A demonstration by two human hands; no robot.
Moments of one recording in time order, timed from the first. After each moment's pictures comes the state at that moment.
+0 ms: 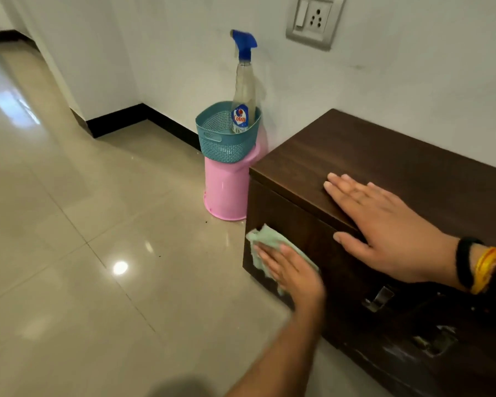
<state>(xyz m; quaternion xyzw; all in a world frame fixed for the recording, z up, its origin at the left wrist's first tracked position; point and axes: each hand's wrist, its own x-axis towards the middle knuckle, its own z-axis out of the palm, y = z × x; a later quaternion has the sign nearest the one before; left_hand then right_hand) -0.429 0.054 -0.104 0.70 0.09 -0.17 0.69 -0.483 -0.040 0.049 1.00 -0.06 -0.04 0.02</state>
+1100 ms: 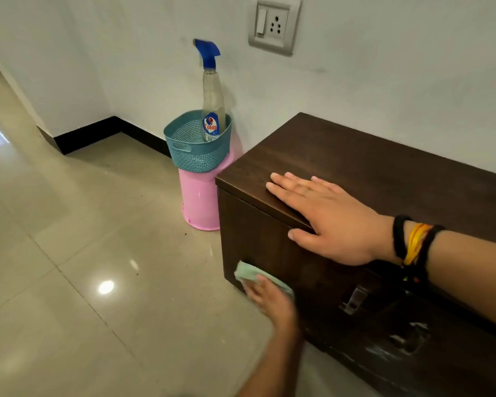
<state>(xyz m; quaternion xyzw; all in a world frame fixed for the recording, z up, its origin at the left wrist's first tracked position) -0.431 0.042 -0.173 0.64 0.23 -0.21 0.70 -0.450 -0.043 0.052 1.00 0.00 -0.04 -0.03</state>
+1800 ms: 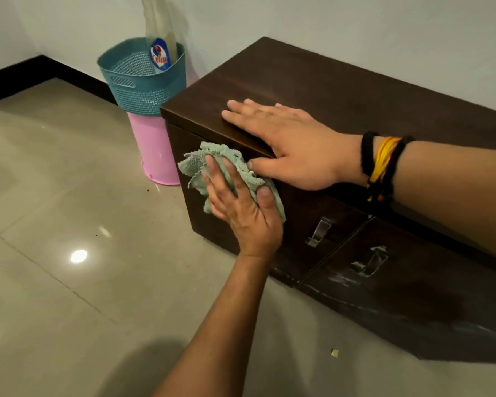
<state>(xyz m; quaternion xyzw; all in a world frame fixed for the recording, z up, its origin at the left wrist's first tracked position) -0.421 0.032 -0.139 0.75 -0.24 0.21 0.58 -0.449 -0.043 0.055 1.00 -0.01 -0.04 -0.09</state>
